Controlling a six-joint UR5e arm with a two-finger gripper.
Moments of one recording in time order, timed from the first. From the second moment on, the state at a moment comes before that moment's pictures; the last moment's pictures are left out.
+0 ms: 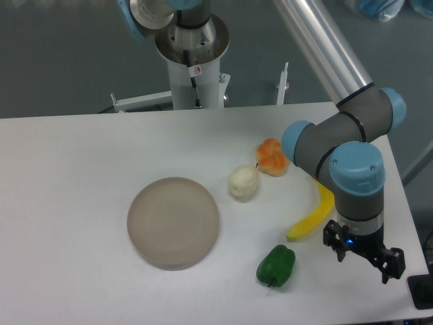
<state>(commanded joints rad) 2.38 -2.29 -1.17 -0.82 1.64 1.25</state>
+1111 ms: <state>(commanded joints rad) 2.50 -2.14 -1.39 -0.92 1.49 1.26</state>
